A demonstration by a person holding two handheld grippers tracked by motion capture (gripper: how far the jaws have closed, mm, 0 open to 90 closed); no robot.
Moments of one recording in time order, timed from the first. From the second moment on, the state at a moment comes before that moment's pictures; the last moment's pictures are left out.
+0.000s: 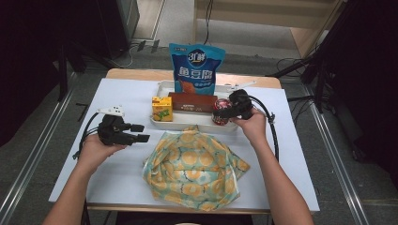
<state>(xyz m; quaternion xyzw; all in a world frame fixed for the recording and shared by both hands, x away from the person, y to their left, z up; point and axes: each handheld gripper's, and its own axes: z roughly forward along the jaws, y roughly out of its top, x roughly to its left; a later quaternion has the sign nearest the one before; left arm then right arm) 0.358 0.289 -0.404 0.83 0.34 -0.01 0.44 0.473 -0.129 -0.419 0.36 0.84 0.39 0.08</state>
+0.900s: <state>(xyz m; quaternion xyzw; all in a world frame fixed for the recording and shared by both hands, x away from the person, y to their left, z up) 0.363 0.282 -0.404 0.83 0.33 -0.01 0.44 0.467 -0.124 -0.439 0.37 0.84 0.38 0.09</state>
